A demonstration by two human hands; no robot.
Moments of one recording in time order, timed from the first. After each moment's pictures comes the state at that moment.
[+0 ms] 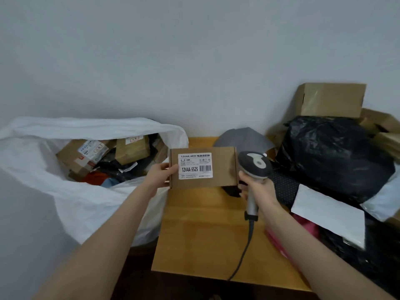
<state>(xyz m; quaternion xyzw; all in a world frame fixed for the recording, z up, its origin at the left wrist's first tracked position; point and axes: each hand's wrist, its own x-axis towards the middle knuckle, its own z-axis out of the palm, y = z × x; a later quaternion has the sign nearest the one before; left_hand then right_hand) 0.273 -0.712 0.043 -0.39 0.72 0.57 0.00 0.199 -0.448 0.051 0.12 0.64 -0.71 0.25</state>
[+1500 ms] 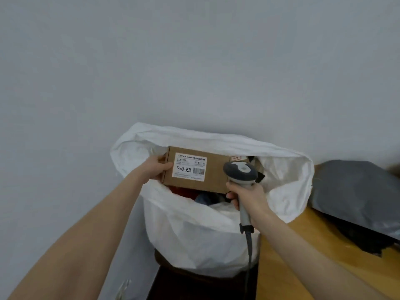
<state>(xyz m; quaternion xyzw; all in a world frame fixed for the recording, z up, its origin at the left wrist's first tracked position) 0.412 -1.039 0.122 -0.45 0.76 0.47 -0.02 0.309 -0.771 0.089 -0.05 0.65 -0.67 0.35</state>
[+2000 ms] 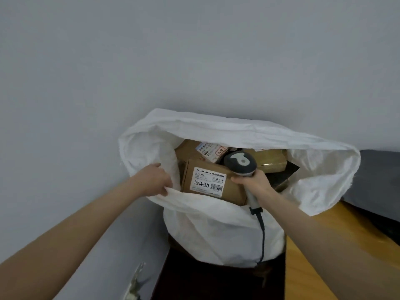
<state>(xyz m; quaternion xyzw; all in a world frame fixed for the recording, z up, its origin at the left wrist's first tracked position) 0.482 -1.089 0.106 -0.10 0.93 -0.11 0.33 0.310 -0.872 0.043 -0.09 0.76 -0.54 0.36</state>
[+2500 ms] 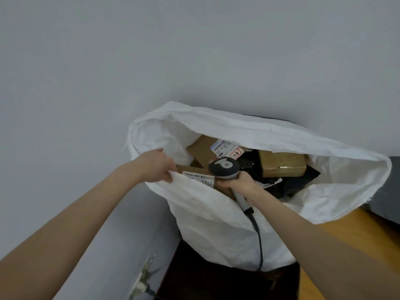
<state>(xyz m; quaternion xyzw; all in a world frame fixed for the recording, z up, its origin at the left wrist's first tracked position) 0.500 -1.107 0.145 -0.15 0.95 -0.07 0.27 0.343 -0.933 0.034 -0.17 0.71 -0.50 0.46</state>
